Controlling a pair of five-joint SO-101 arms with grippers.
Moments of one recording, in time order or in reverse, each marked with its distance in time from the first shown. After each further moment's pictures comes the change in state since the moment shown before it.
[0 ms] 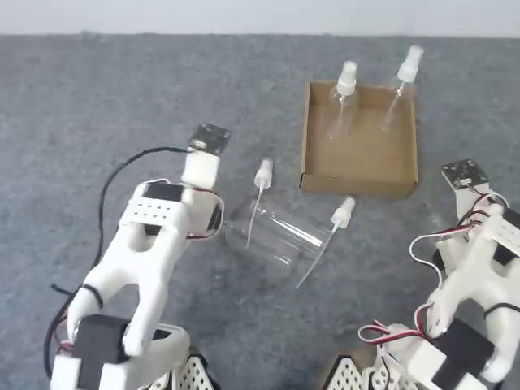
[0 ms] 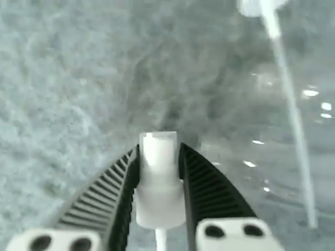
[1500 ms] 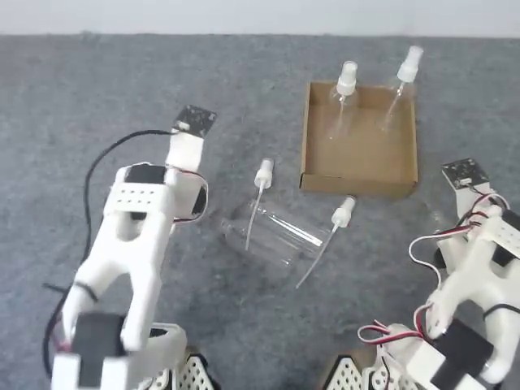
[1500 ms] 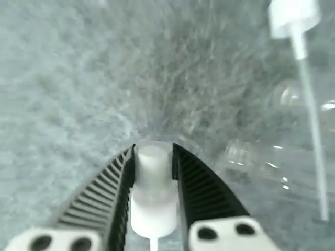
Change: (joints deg) left arm -4.9 0.6 -9.1 6.7 -4.4; right arm 0.0 -0.3 0.8 -2.7 0.2
